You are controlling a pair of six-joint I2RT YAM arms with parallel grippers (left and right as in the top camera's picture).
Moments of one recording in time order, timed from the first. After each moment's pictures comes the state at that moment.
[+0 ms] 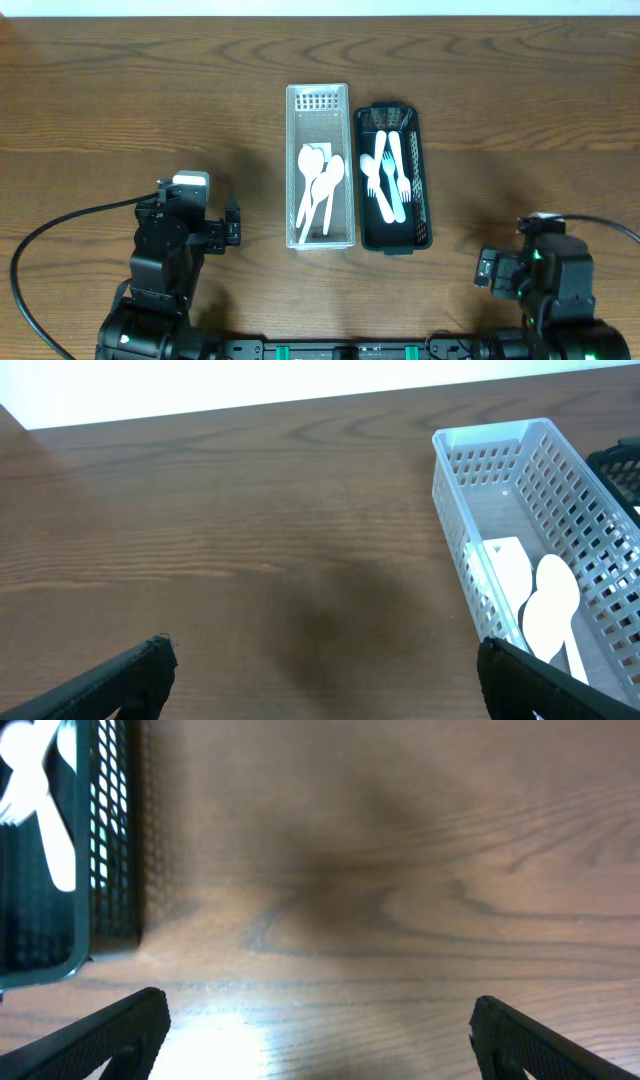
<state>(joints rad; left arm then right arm) -0.24 0.55 0.63 -0.58 -0.19 -0.02 0.06 0.48 0.69 -1.11 0.17 0.15</state>
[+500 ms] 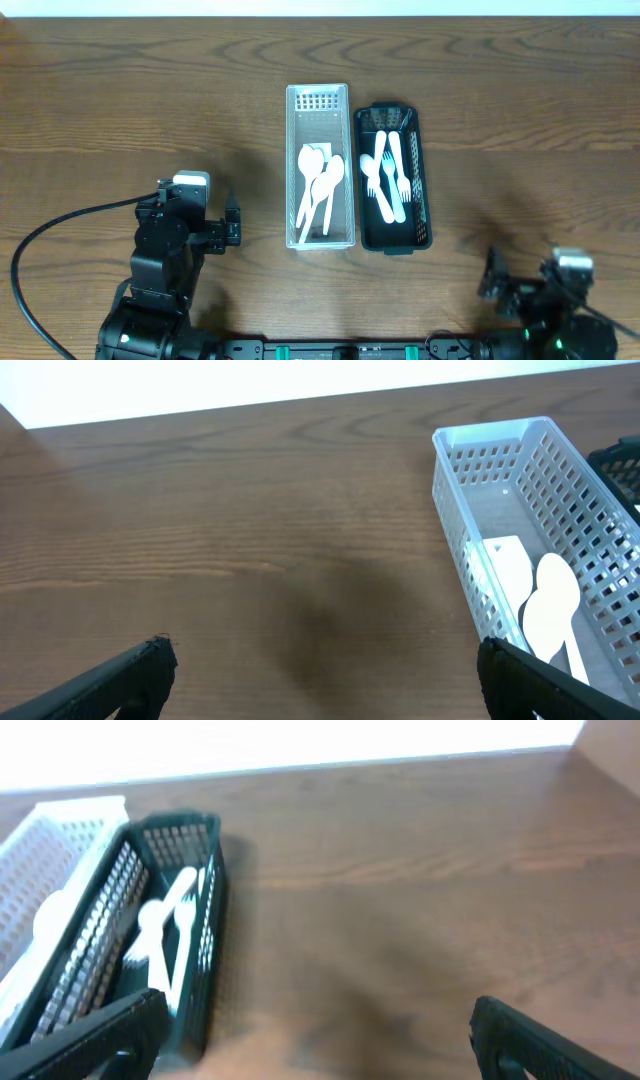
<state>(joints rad) -0.24 0.55 0.63 -0.58 -0.19 -0.02 0.06 0.01 0.56 -0.91 0.09 0.15</state>
